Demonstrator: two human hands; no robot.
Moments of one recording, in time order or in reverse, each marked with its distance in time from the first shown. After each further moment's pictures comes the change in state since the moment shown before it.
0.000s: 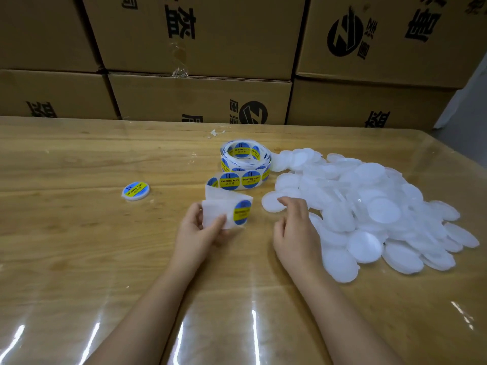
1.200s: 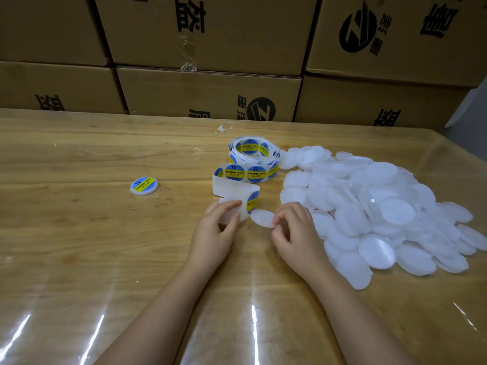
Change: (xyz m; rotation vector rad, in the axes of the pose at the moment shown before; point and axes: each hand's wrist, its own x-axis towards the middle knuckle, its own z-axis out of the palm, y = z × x) left_hand 0.001 -0.005 0.006 0.321 -0.064 0.242; right_hand -0.003 0.009 0.008 0.210 -0.092 -0.185
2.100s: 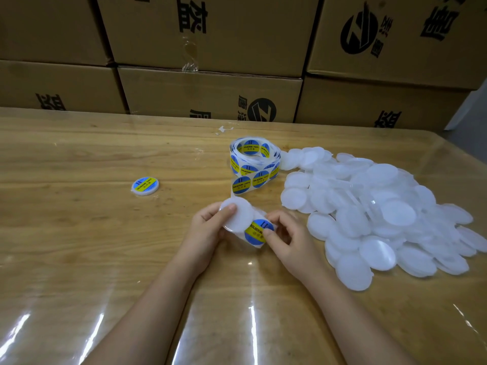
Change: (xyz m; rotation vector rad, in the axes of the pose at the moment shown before) left_hand 0.006 0.000 -0.013 -0.714 -0.159 -0.352; right_hand -0.005 -0.016 -0.004 0.365 -0.153 0.124
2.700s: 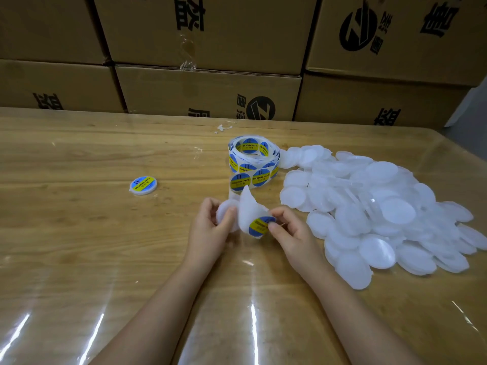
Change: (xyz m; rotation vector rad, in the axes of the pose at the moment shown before) left_hand 0.000 -0.011 0.006 0.451 0.243 0.219; right_hand 0.003 0.005 -0.001 0.205 -0.009 0.068
